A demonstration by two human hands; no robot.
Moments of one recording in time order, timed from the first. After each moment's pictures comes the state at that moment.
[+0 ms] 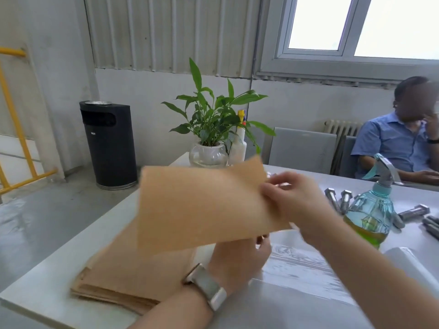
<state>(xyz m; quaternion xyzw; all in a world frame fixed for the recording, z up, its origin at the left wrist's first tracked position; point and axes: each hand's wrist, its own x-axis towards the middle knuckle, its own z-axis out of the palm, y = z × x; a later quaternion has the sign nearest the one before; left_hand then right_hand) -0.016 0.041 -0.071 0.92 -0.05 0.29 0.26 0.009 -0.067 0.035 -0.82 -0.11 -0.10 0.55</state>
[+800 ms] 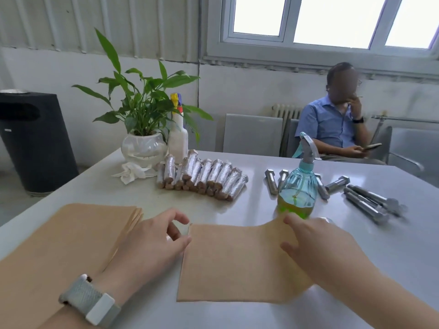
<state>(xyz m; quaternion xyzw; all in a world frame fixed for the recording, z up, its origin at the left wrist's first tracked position) -0.013 0.065 -0.059 0.94 -0.02 0.13 0.33 -0.013 -0.217 -0.020 -0.99 -0.06 -0.10 -0.04</state>
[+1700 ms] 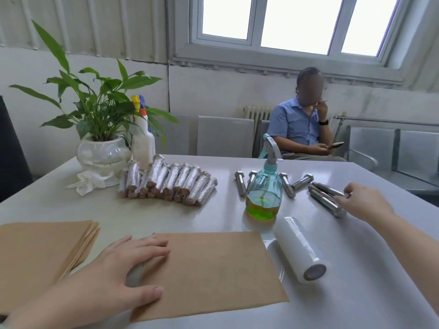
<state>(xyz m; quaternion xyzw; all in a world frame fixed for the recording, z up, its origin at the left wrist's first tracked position) 0.000 0.079 -0.074 0.94 -0.26 0.02 0.21 0.102 -0.431 -0.017 -0.95 0.26 -0.12 0.11</state>
